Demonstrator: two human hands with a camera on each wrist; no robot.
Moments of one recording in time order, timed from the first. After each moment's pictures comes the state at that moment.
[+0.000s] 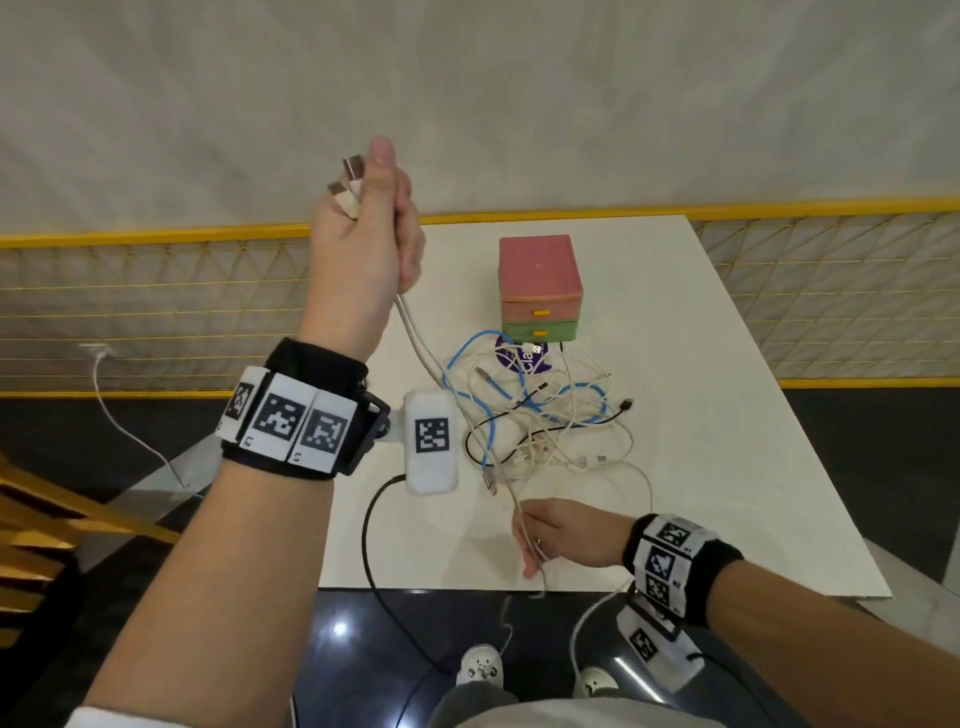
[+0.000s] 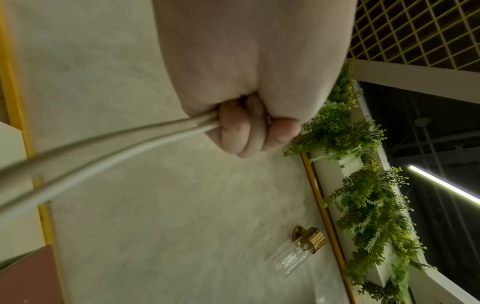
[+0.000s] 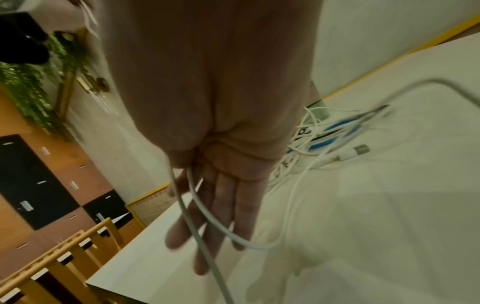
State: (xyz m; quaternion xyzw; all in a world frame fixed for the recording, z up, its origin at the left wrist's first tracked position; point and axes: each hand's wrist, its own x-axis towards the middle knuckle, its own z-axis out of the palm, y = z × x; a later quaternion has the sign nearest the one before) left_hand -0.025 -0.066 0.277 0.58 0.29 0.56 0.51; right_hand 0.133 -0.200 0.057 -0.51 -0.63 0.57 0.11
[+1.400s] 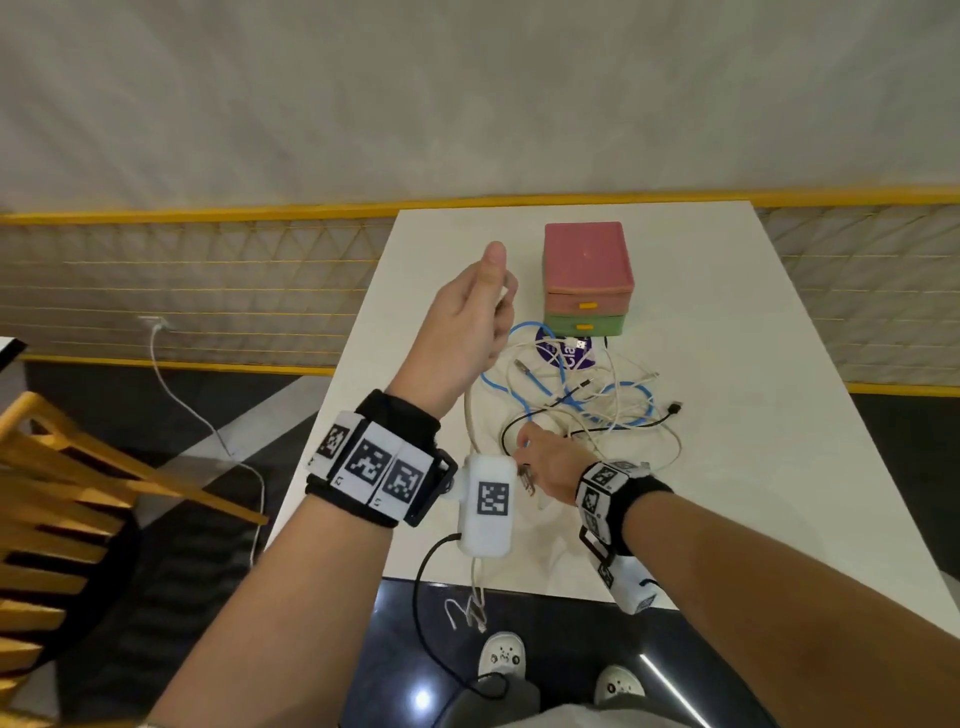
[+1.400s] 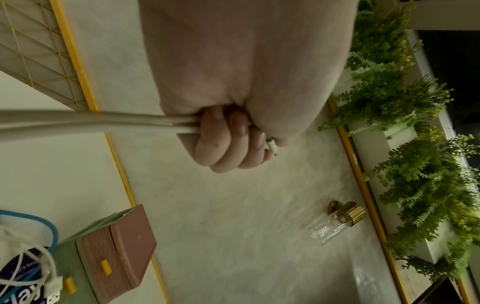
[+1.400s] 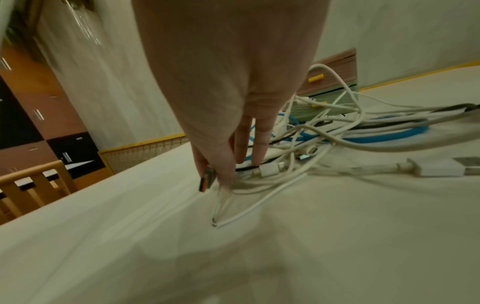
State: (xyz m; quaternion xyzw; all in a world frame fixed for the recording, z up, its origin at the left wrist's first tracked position) left_hand -0.019 -0.081 0.224 0.61 0.41 0.40 0.55; right_hand 0.111 -0.104 0.009 -0.59 -0.76 0.27 0.01
